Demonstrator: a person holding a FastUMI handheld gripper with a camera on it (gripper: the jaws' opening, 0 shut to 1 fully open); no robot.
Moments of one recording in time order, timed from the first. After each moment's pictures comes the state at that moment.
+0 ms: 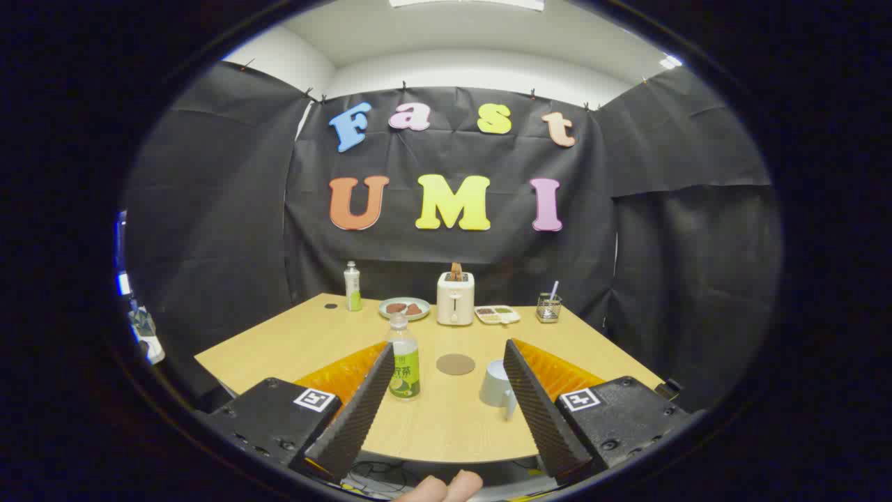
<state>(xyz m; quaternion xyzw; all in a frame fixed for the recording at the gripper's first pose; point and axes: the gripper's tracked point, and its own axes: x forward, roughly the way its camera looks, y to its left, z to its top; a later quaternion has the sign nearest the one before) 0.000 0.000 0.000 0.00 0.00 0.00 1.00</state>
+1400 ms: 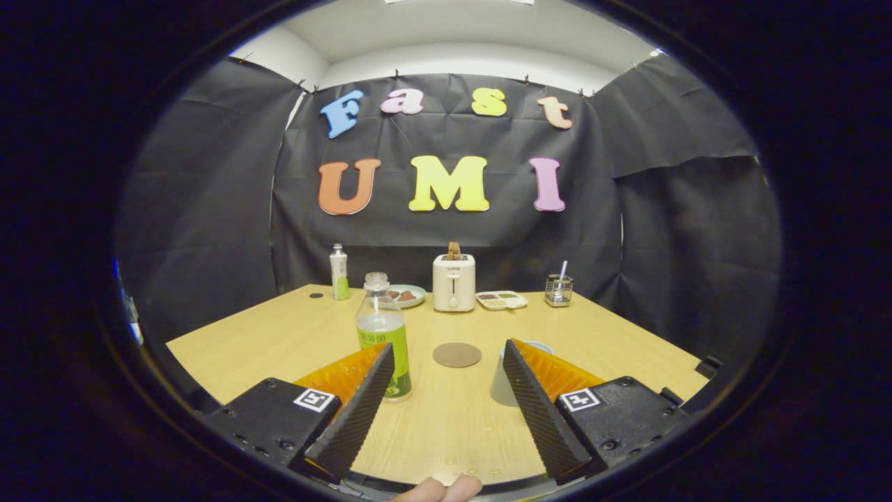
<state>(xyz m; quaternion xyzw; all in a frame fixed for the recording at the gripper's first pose) 0.108 0.011 -0.081 0.02 0.01 0.01 1.00</state>
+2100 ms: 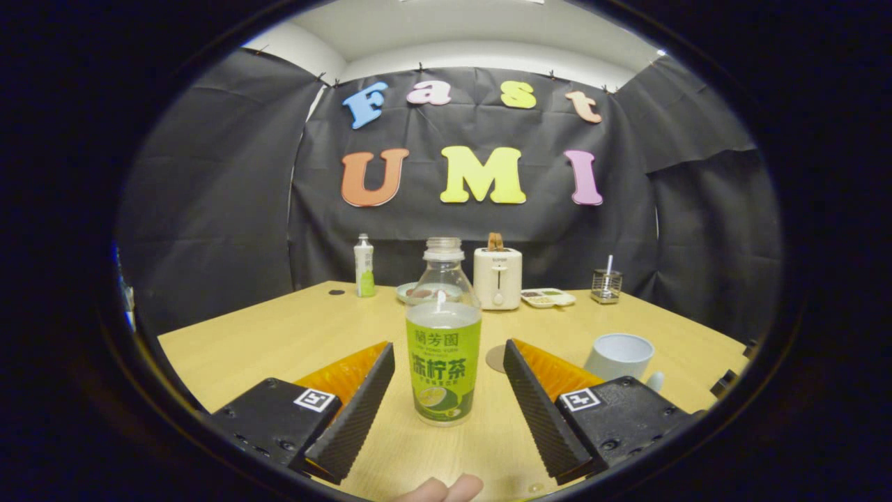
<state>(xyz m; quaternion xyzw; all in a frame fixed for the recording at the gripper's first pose) 0.192 0.088 -0.103 0.00 -0.01 0.04 1.00</state>
